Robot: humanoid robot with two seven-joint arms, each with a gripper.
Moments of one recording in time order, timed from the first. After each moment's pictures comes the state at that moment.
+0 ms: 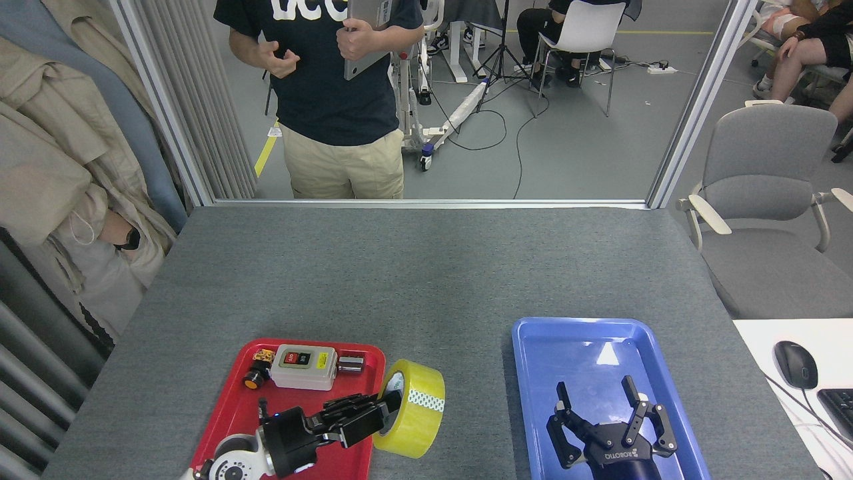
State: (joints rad) left arm -0.22 0.09 -0.13 -1.24 -0.38 -0.78 -0.79; right arm 0.16 -0.03 0.06 -1.62 1.50 -0.06 -0.18
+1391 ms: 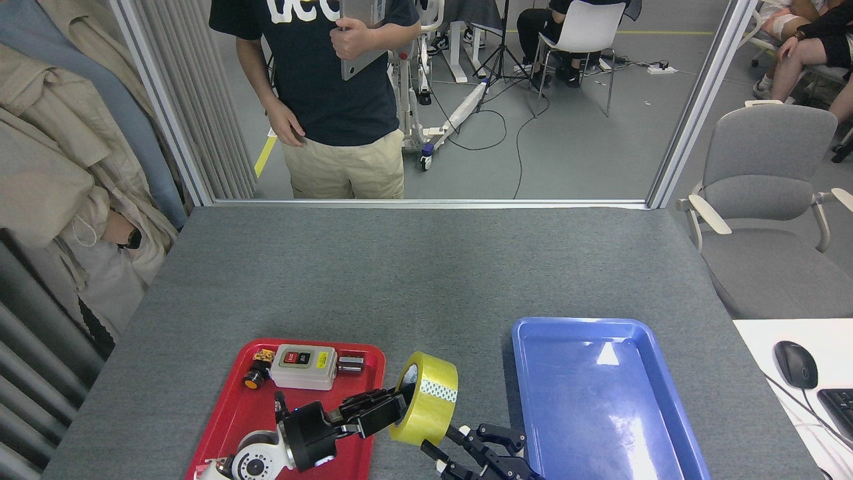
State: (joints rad) left arm -0.25 0.05 -0.14 -1.17 -0.37 -0.79 -0.78; right arm 0.12 -0.02 0.24 -1.62 1.57 -0.71 -0.25
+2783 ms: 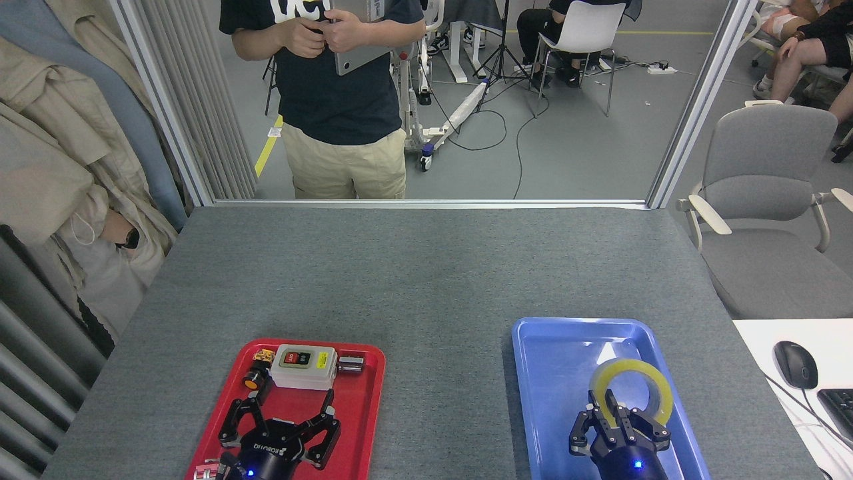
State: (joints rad) left arm 0.07 0.12 -0.20 -1.57 -1.48 0.03 0.07; right arm 0.10 -0.08 0.10 -1.60 1.54 0.12 0.28
